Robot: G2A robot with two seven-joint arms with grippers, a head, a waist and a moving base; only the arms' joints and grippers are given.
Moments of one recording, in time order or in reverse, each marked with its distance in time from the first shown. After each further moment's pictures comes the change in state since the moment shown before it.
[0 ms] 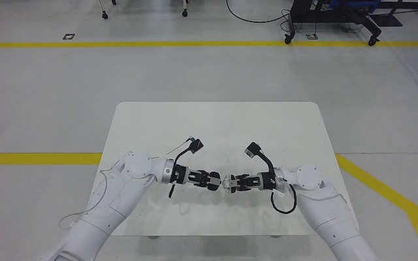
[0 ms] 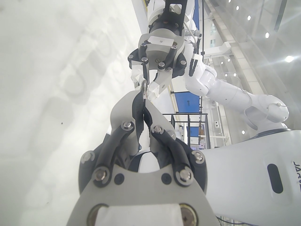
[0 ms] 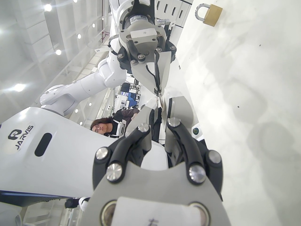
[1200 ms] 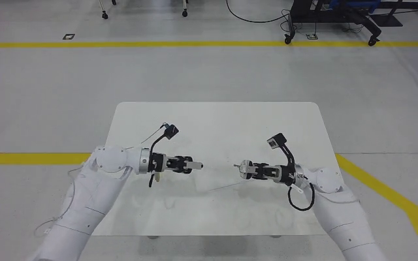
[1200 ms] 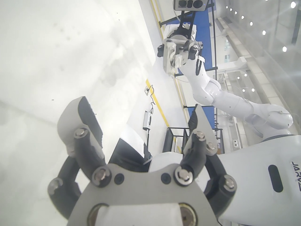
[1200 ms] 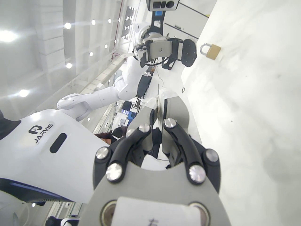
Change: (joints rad) left arm 0.065 0.097 -0.250 -0.147 0.131 0.034 -0.003; right arm -0.078 0.054 0.163 -0.041 0.125 -0.086 -0.061
